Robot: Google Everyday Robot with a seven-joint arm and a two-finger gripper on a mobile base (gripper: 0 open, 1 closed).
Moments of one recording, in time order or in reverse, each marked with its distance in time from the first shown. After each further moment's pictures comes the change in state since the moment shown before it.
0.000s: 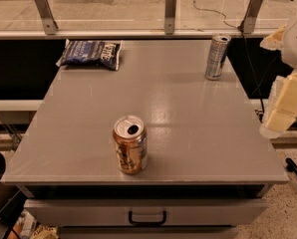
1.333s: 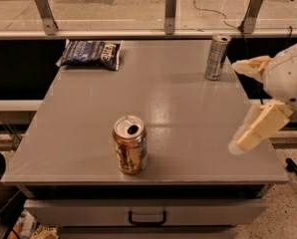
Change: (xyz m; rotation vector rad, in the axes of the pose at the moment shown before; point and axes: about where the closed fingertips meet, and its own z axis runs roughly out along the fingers) arm -0.034 0.025 0.046 -0.070 -0.449 0.016
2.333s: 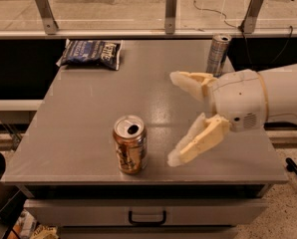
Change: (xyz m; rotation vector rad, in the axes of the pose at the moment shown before) arm -0.099 0.054 0.056 -0.207 -0.568 0.022
